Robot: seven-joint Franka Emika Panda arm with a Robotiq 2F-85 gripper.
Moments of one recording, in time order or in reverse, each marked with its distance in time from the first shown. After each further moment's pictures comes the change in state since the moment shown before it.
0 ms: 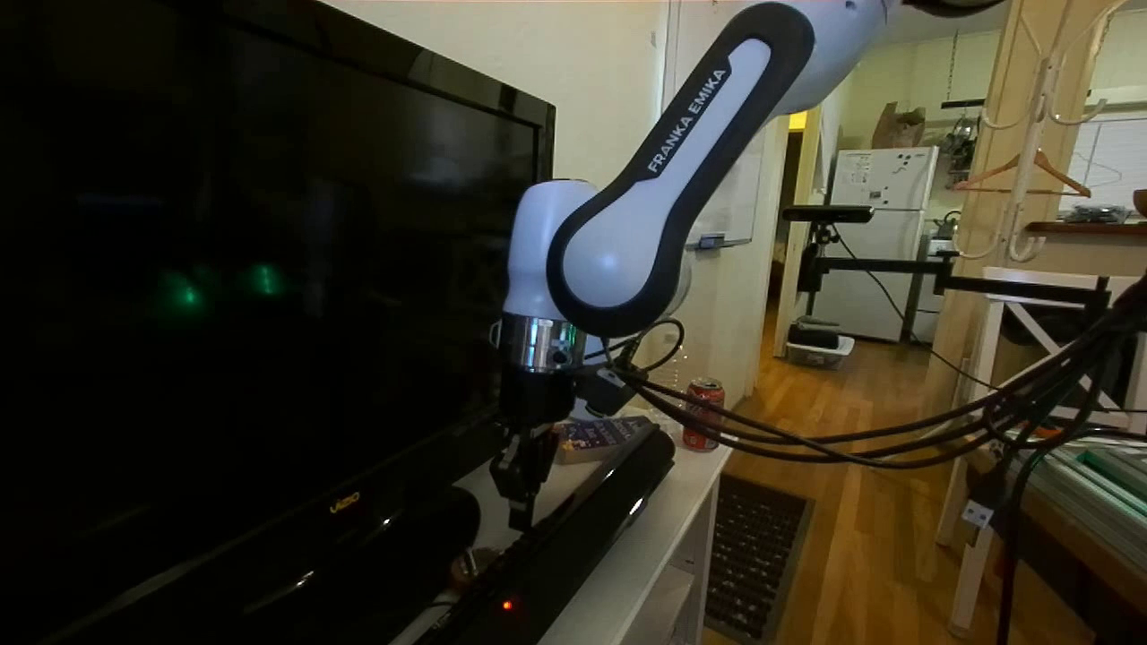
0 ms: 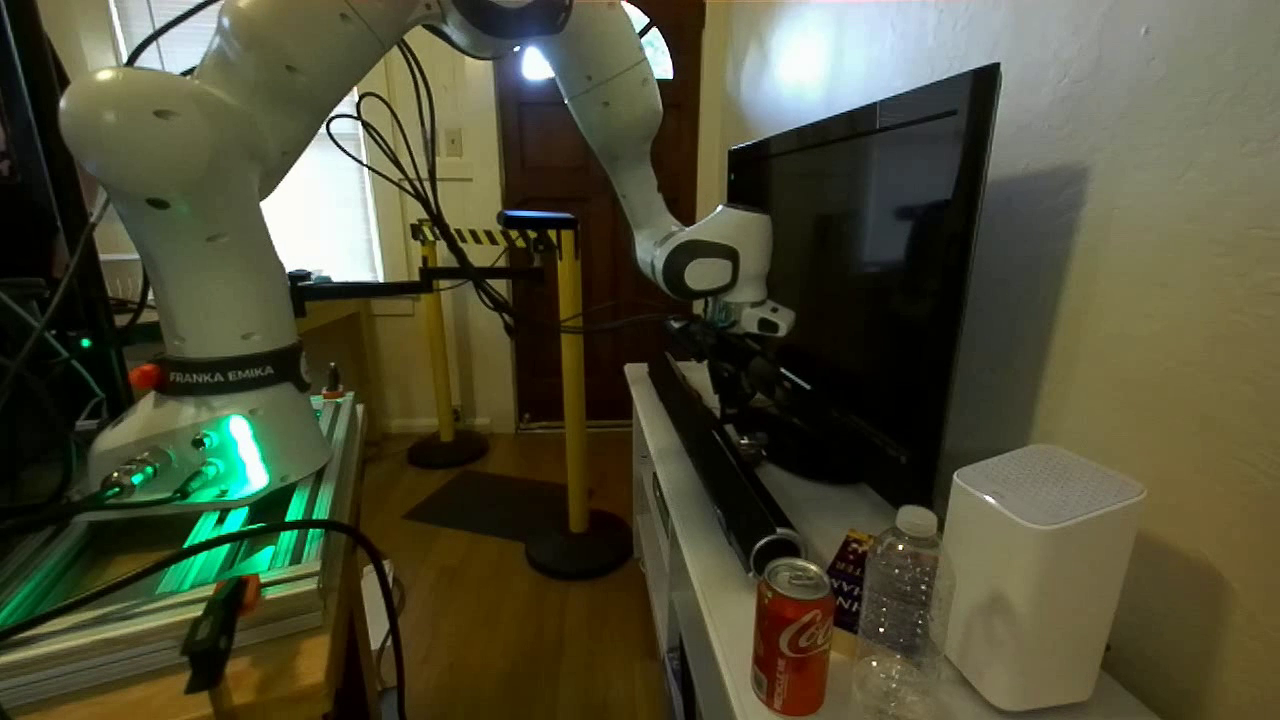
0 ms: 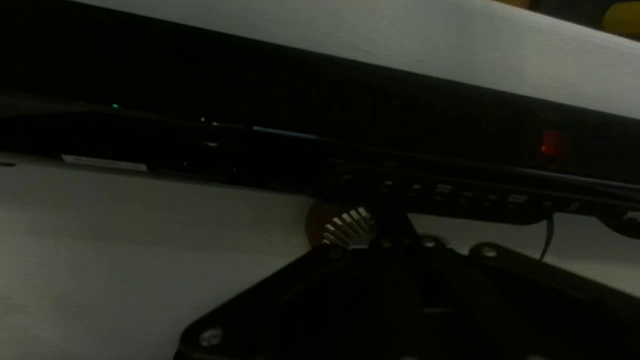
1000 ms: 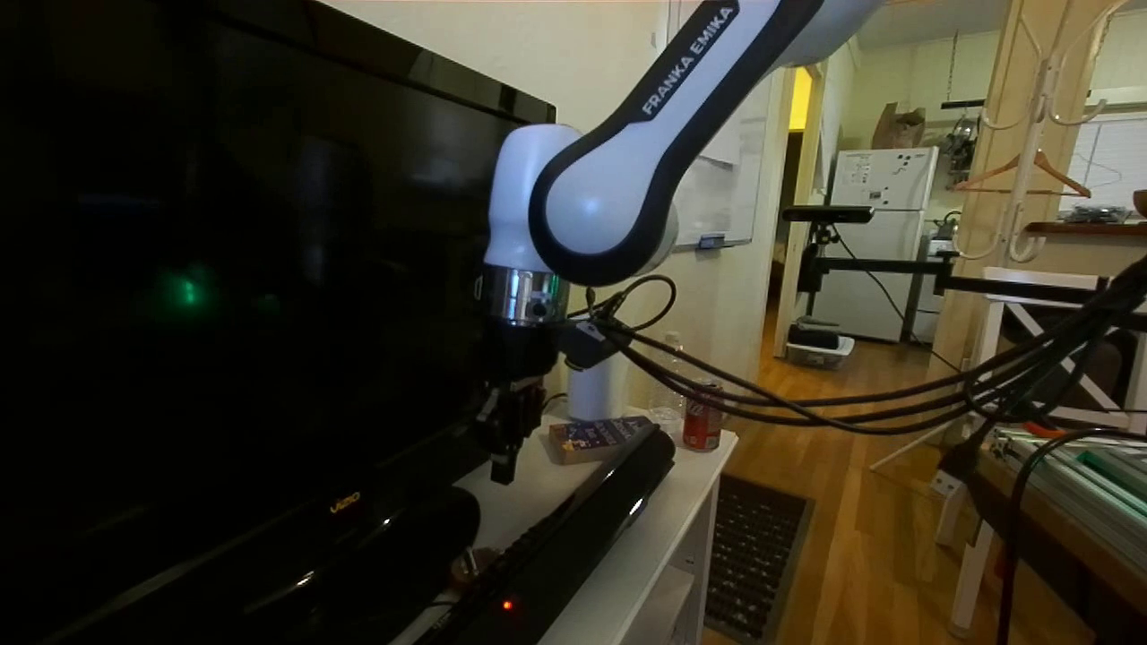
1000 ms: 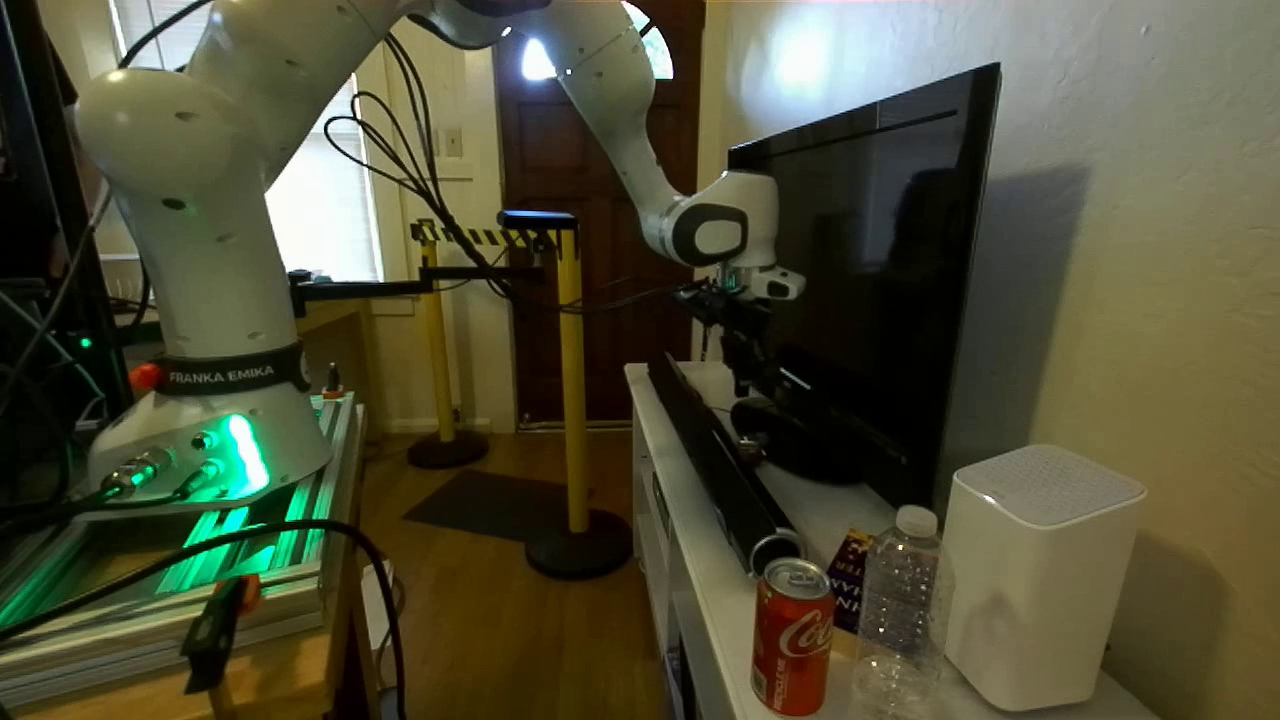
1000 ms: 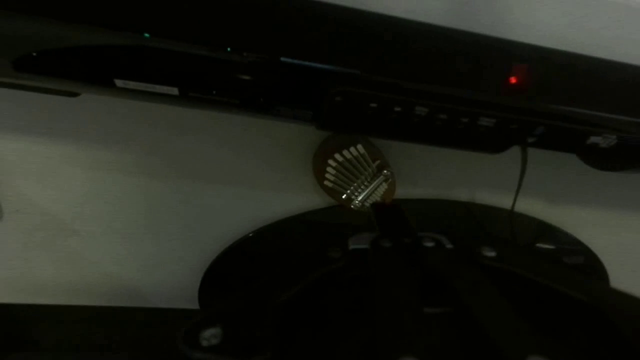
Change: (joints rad) arm 0.106 -0.079 -0.104 0.025 -0.001 -0.071 0.068
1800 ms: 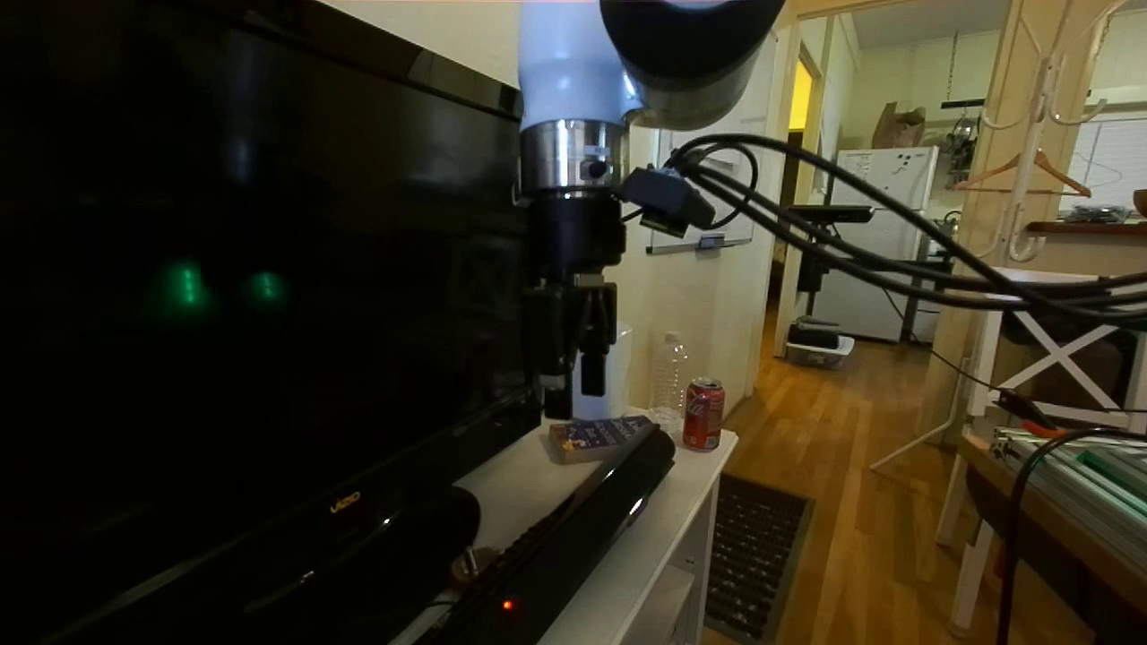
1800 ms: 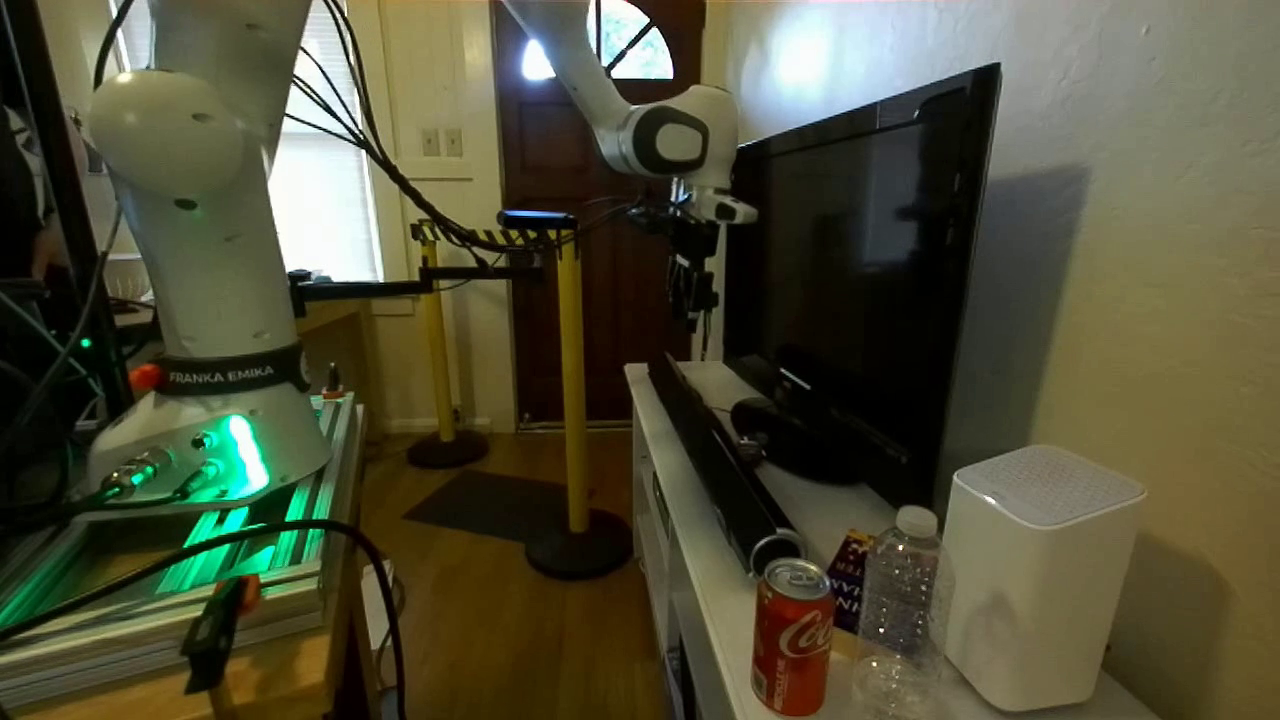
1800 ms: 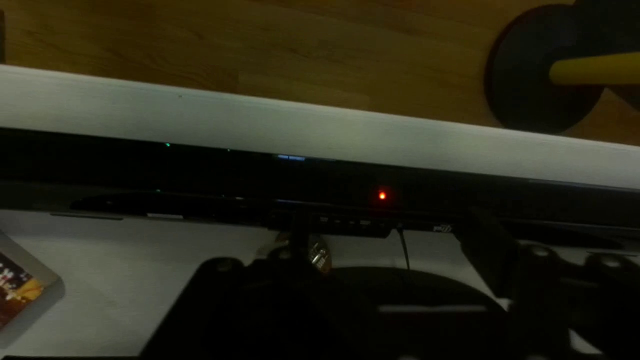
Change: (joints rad) arm 0.073 -0.344 0.007 -0.204 0.001 -0.293 0.148
